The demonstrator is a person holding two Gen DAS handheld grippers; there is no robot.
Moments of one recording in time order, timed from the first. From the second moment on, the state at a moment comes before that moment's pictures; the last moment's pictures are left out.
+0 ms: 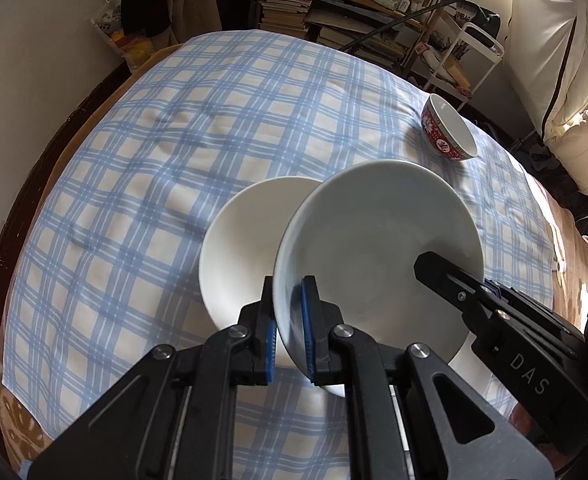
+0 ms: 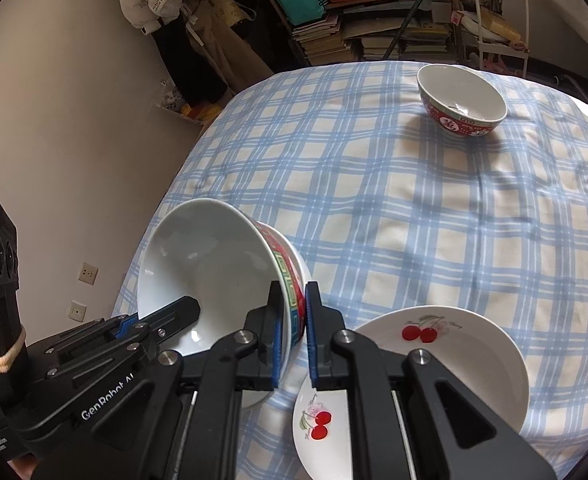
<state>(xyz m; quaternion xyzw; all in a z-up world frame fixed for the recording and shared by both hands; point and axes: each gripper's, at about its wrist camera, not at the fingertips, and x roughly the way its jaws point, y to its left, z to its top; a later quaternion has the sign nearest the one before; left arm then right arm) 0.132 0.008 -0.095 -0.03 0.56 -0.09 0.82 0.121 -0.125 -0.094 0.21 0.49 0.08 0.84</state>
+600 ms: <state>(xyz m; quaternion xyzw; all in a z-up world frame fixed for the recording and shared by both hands) 0.147 0.042 -0.142 -0.07 0.58 -0.08 0.81 0.141 -0.084 -0.132 0.15 0.53 0.08 0.83</state>
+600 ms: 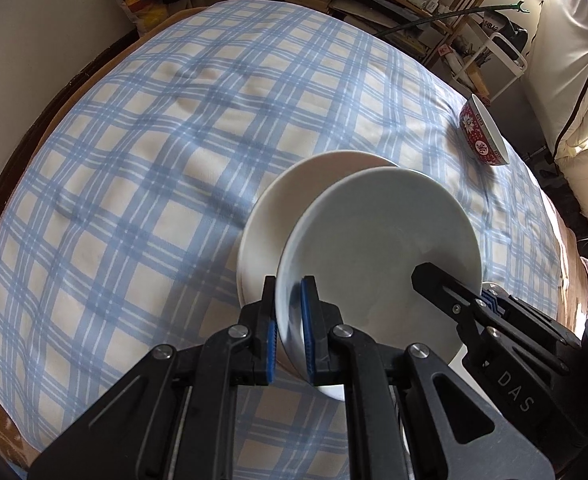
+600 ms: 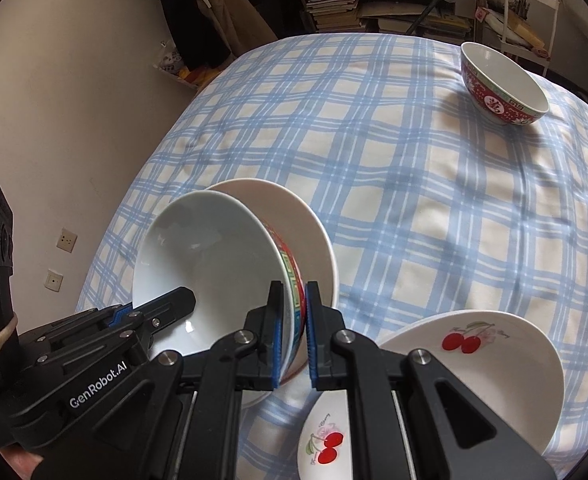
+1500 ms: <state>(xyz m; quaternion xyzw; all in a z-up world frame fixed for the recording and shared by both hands) 0.153 0.032 -0.141 -0.01 0.57 -0.07 0.82 0.151 -0.069 -0.129 0.08 0.54 0.06 0.84</state>
